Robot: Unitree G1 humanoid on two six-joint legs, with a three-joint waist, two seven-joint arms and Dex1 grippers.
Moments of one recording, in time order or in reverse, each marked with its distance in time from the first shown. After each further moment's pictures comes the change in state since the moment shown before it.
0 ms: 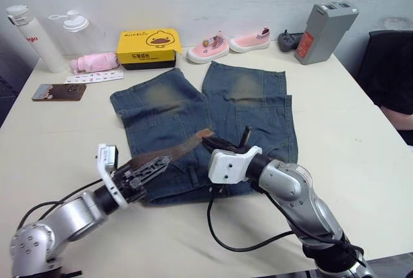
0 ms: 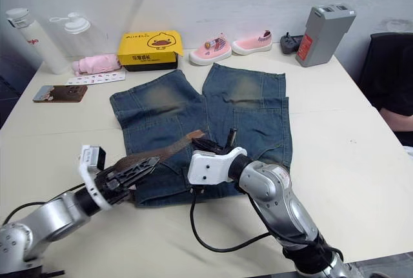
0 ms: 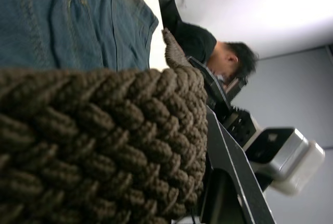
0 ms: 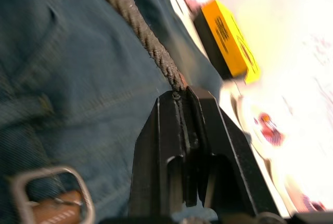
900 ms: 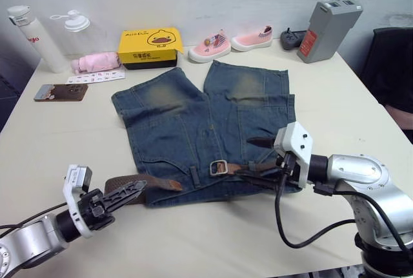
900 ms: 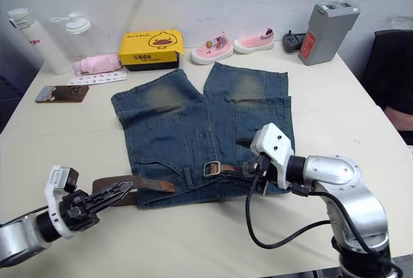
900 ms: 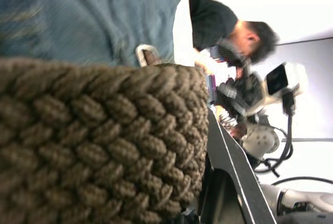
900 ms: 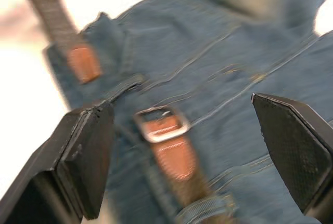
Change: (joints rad) left arm 0.226 0.236 0.035 0.029 0.002 0.021 -0.286; right arm 0.042 -0.216 -0.472 -0.165 0.870 0.668 0.354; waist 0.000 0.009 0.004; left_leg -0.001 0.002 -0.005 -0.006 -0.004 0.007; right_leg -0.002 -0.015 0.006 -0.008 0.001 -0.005
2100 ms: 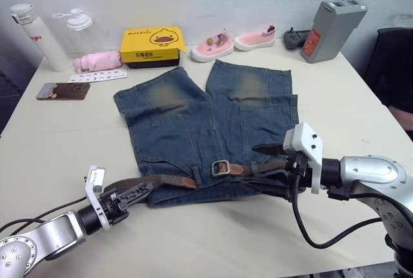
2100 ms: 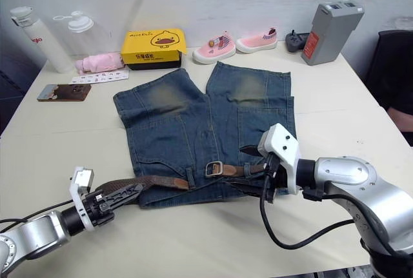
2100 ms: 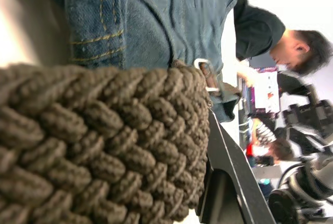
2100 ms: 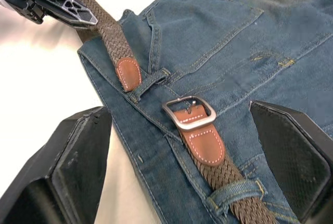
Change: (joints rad) left arm -0.049 -0.023 -0.137 0.016 0.179 -0.090 0.105; right arm 0.012 -0.203 -0.029 -0.017 0.356 0.058 -0.198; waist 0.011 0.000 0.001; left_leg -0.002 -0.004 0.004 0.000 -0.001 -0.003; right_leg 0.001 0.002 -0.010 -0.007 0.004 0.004
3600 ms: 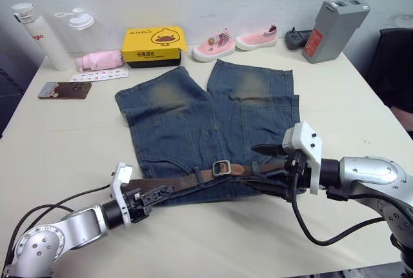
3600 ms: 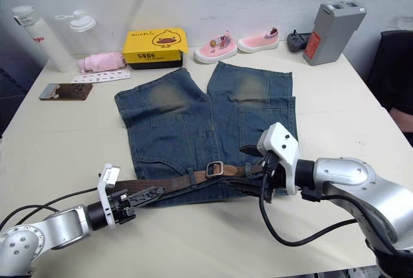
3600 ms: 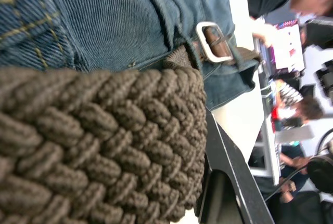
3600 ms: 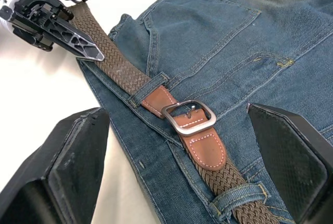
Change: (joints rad) left arm -0.150 -0.062 -0.136 -0.066 0.224 0.026 -0.030; right arm -0.007 -0.049 0.013 0.001 0.130 -0.002 -0.117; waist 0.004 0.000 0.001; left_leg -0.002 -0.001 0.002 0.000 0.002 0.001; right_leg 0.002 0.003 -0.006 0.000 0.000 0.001
